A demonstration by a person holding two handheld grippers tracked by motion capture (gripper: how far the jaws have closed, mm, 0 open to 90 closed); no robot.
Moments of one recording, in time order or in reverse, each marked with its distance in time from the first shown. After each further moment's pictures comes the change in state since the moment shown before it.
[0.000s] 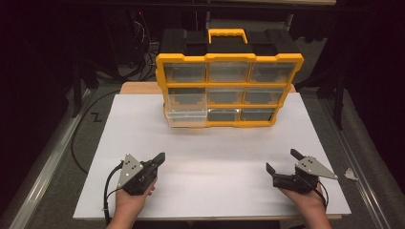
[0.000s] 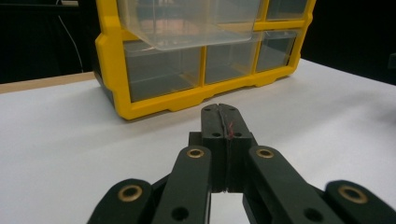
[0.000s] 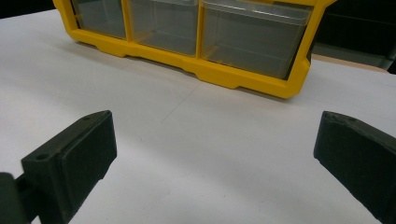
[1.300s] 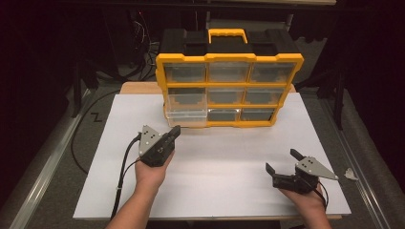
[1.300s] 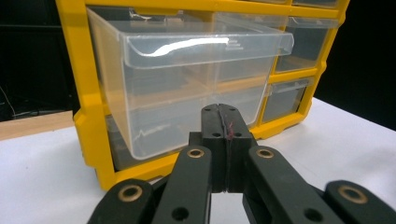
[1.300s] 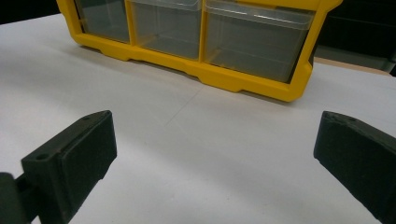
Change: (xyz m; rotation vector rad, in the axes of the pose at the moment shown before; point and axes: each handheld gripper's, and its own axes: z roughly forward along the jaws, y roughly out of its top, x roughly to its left) left arm -0.013 0.062 0.058 -0.044 0.045 -0.023; right arm 0.001 0.001 -0.001 -0.013 0.008 0.002
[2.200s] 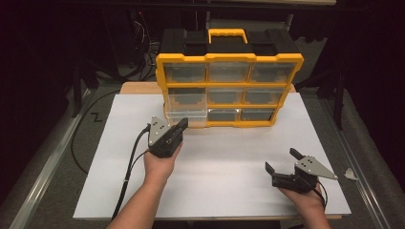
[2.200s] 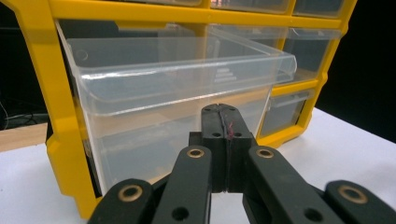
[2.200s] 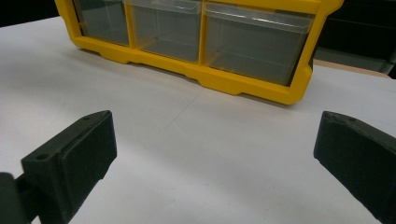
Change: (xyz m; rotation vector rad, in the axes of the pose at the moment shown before) left arm -0.006 0.012 0.026 -0.016 -0.002 -0.019; right arm 0.001 0.001 0.002 -0.007 -0.004 0.004
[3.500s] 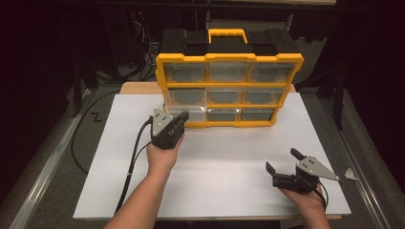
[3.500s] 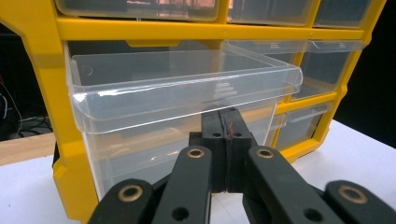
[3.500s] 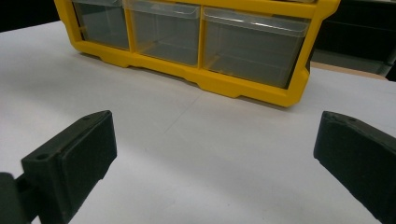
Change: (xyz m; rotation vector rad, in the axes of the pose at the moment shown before) left arm 0.006 0.011 0.017 0.000 0.038 0.001; right arm 0.000 0.001 -0.003 -0.012 -0.004 0.005
